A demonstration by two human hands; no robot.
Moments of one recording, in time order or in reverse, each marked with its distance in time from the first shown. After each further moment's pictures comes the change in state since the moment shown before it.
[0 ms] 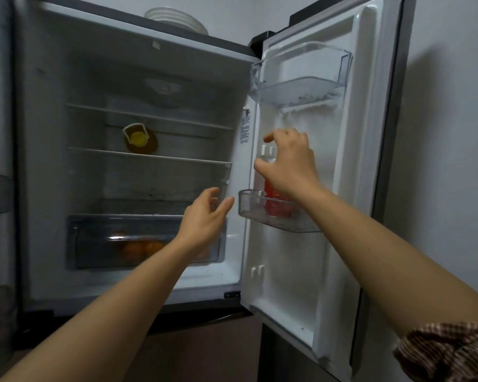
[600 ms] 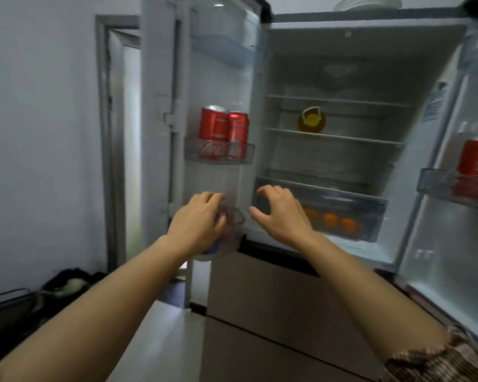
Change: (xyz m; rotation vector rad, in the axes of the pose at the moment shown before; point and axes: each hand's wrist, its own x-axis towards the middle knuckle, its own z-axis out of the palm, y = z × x) left_hand -0.217 -0.046 -0.254 1.101 0.233 -0.138; right_hand -0.167 -0.233 0.092 0.416 -0.503 -0.380
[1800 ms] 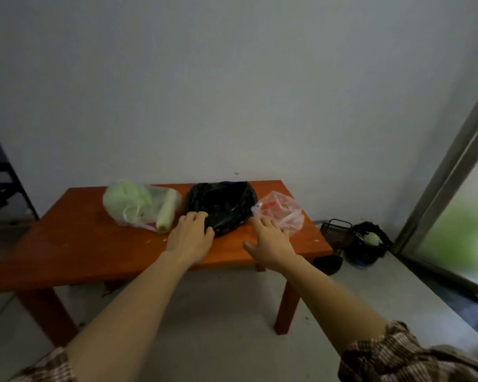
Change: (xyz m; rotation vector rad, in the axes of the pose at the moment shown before) left_hand -0.648 -0.505 -0.421 0.420 -0.009 -1.213; right_hand -0.259 -0.856 0.257 0.444 -0.685 -0.811
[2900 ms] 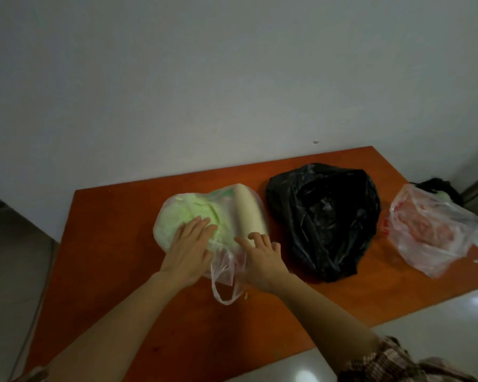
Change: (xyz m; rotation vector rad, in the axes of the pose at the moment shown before) left_hand 0.320 -0.428 0.050 0.174 -0.324 0.286; right_hand 0.387 -0.224 0.271 -0.022 -0.318 0.055
